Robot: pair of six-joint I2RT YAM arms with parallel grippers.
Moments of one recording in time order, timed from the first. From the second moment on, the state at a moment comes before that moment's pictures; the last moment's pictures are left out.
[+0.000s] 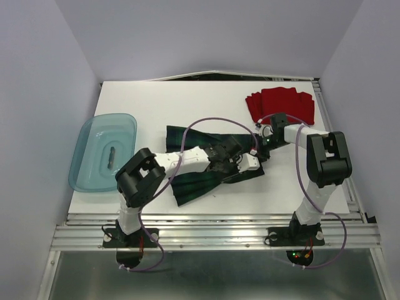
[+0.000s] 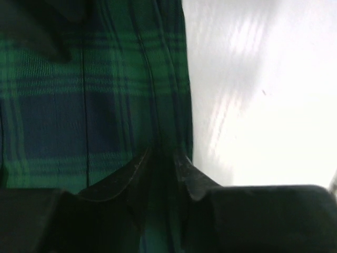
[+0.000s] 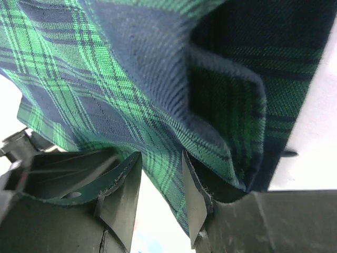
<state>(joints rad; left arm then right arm) -1.00 1.92 1.30 -0.38 0.20 0.38 0.11 1.86 1.11 -0.58 -0.70 0.23</state>
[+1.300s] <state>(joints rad) -0.97 1.41 0.91 -0.62 -0.29 0.43 0.11 1.85 1.06 -0.57 -0.69 0.15</state>
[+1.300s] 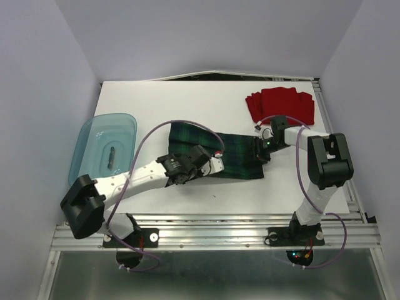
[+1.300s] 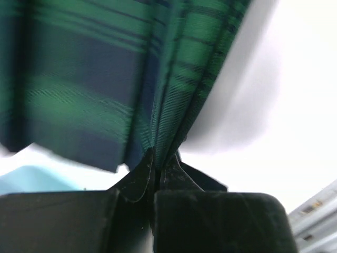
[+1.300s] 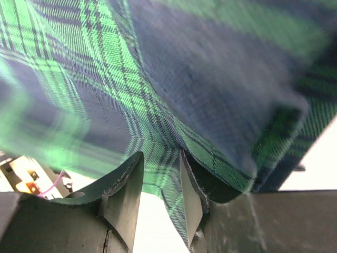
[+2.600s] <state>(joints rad) -0.69 1.63 1.05 -0.61 0.12 0.19 0.13 1.81 1.03 -0.65 -0.67 0.09</state>
